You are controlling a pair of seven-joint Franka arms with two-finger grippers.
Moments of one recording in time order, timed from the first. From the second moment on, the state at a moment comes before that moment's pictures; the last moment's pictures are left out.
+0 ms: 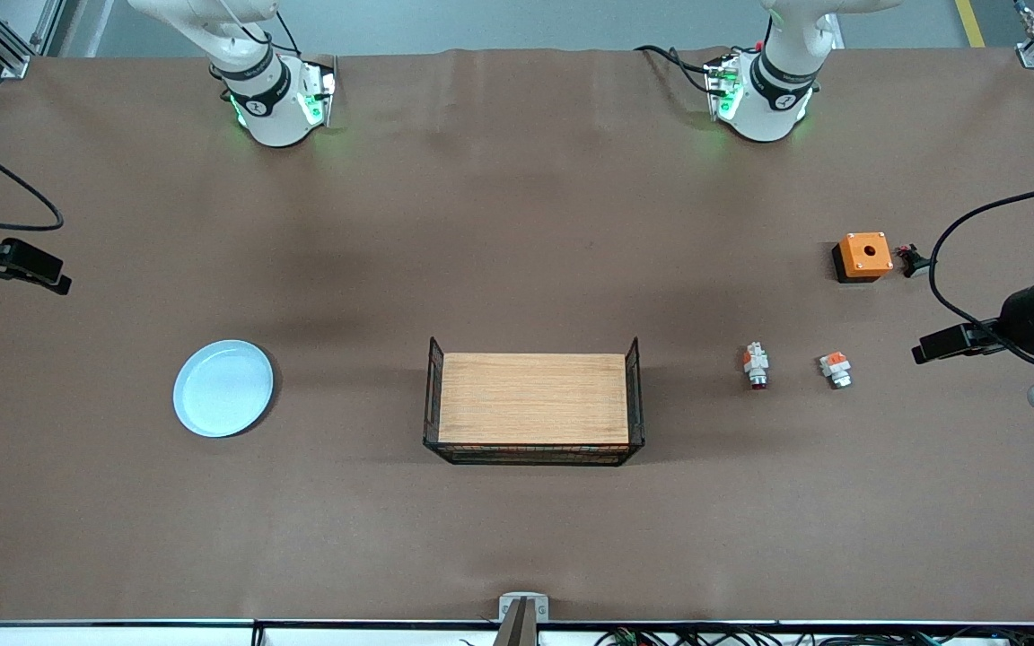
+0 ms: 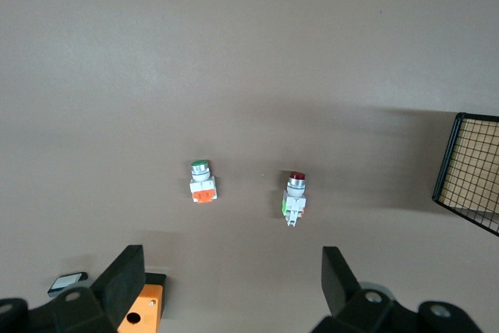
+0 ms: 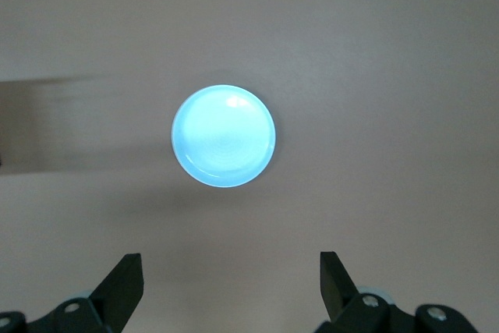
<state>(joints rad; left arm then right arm) 0.01 0.32 0.04 -1.42 -0.10 1.71 -0.07 -0.09 0.08 -0.03 -1.59 0.00 1.66 -0.03</state>
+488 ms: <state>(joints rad) 0.01 0.31 0.04 -1.41 -0.10 1.71 -0.07 -0.19 0.07 -0.04 -1.94 0.00 2.02 -0.16</state>
